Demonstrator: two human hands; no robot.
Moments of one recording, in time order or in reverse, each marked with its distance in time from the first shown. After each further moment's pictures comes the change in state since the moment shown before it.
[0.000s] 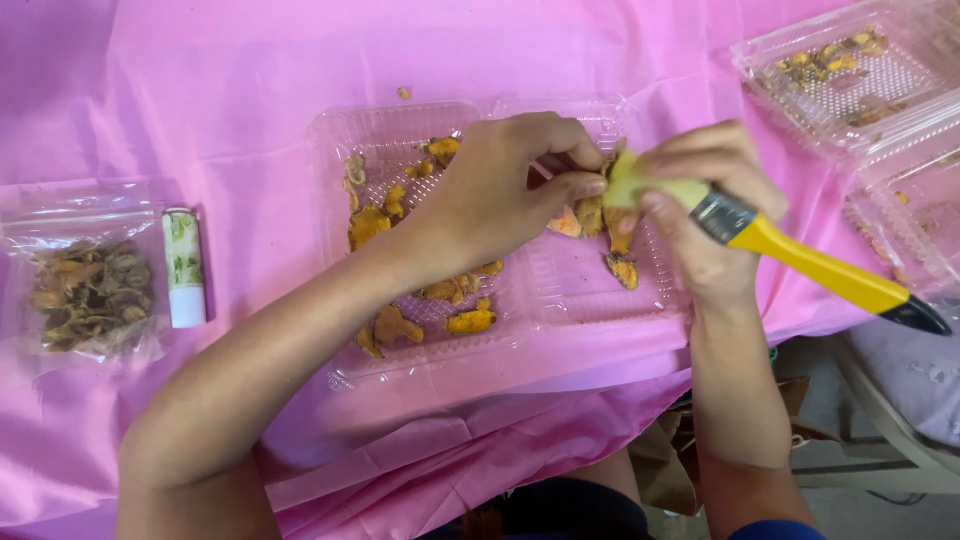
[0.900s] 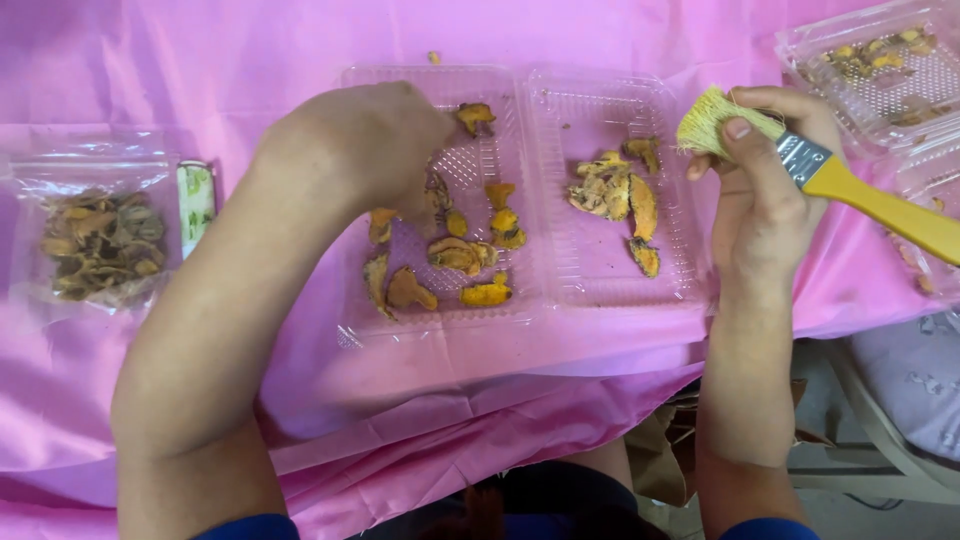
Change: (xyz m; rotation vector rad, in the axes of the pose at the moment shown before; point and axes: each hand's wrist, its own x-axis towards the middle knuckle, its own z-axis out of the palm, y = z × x) left_hand -0.013 -0.013 -0.079 0.998 -0.625 -0.592; right_hand 0.005 -0.003 0.000 0.234 0.369 0.451
